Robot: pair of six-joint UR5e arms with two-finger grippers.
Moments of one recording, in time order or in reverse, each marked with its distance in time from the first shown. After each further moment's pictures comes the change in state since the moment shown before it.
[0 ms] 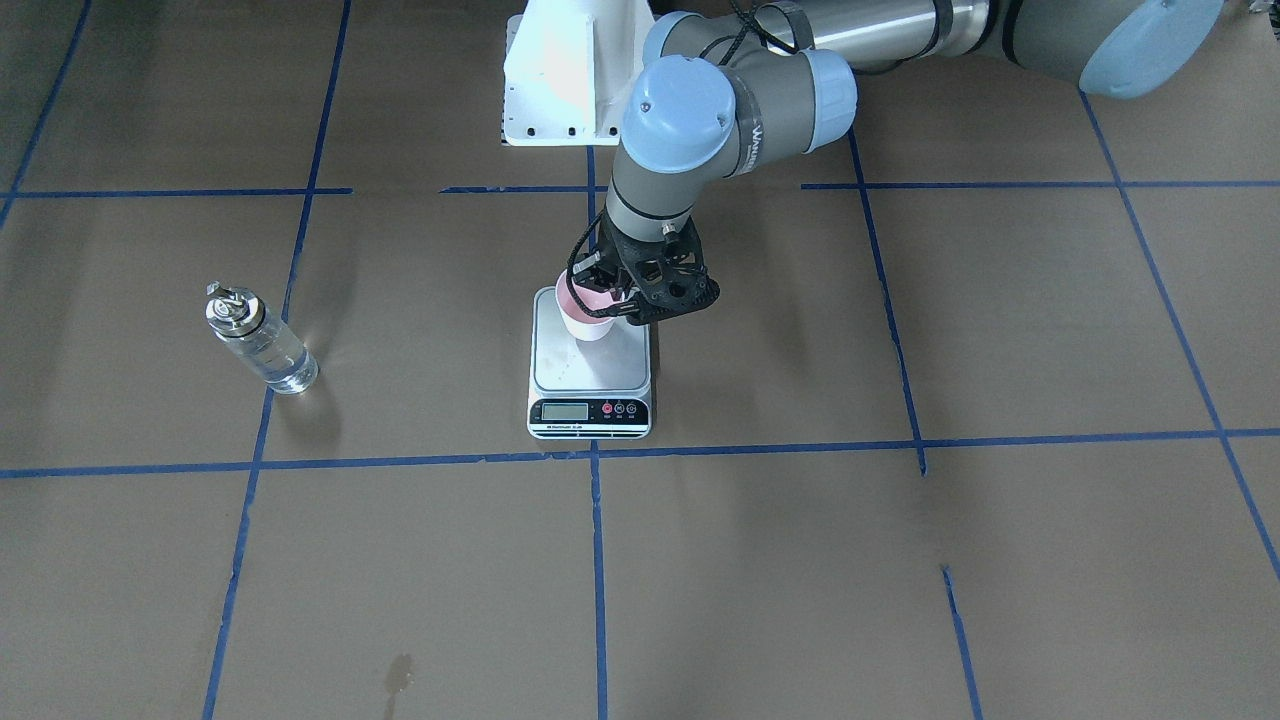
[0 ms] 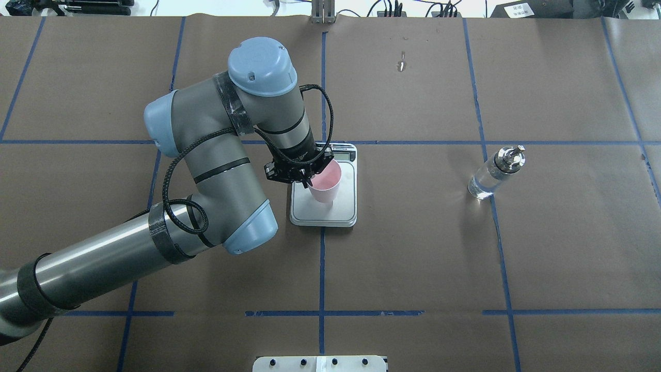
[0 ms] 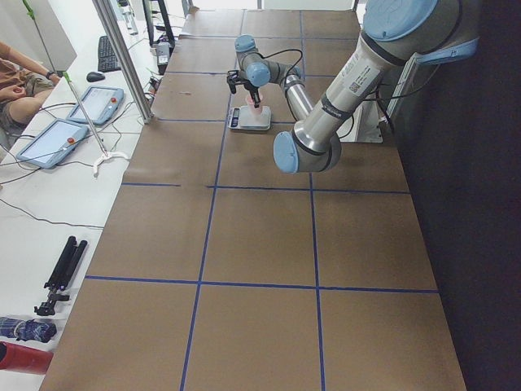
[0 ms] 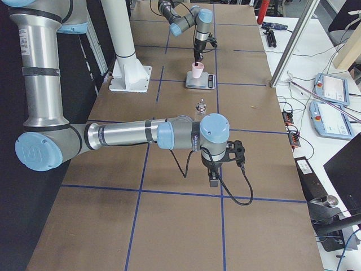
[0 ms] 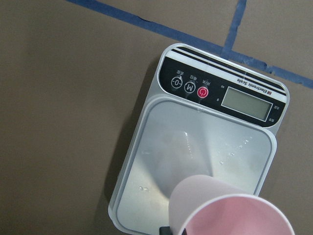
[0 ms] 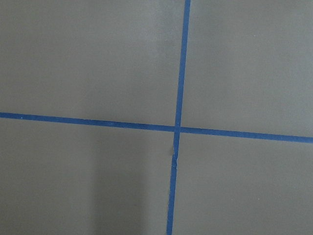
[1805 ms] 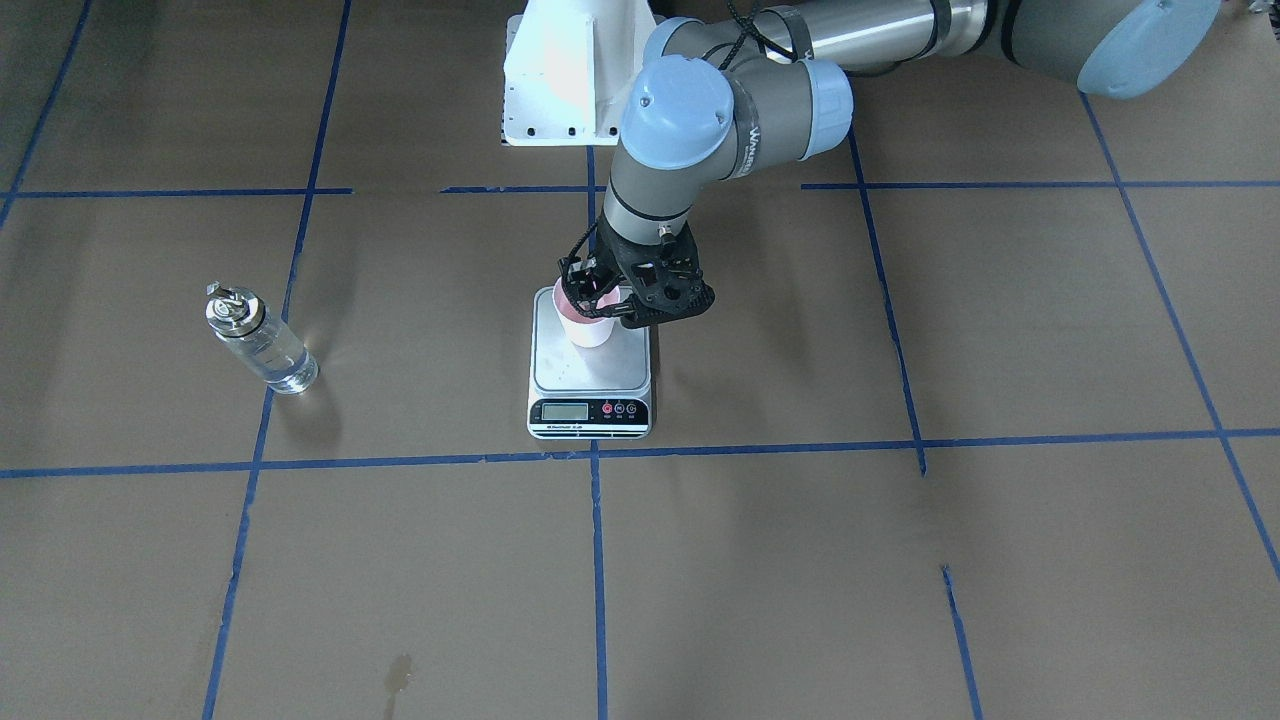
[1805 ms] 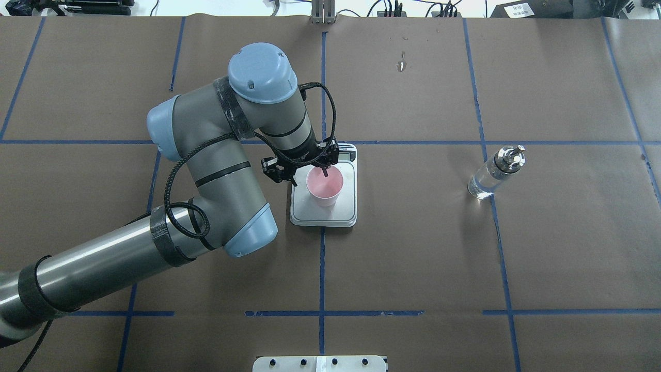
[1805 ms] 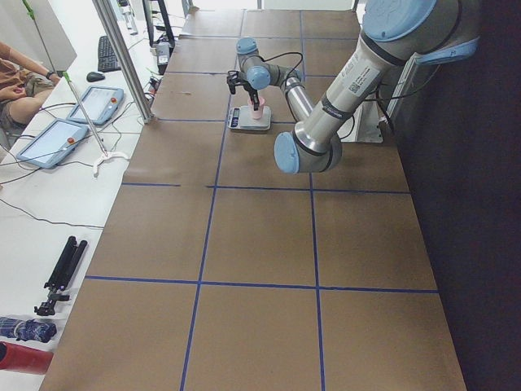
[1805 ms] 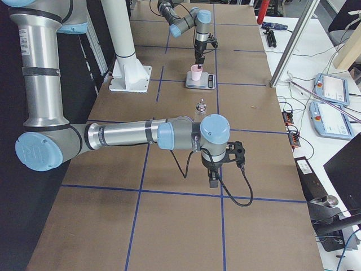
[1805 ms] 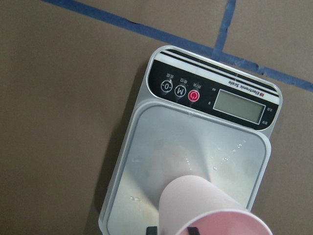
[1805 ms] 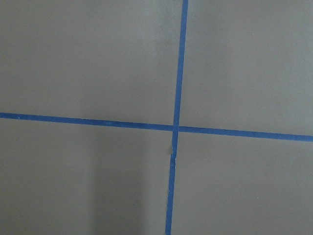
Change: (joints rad) left arm 0.005 0.007 -0.005 -0.057 0.058 0.004; right arm 0.000 0.002 -0.003 -0.003 -0.002 0.003
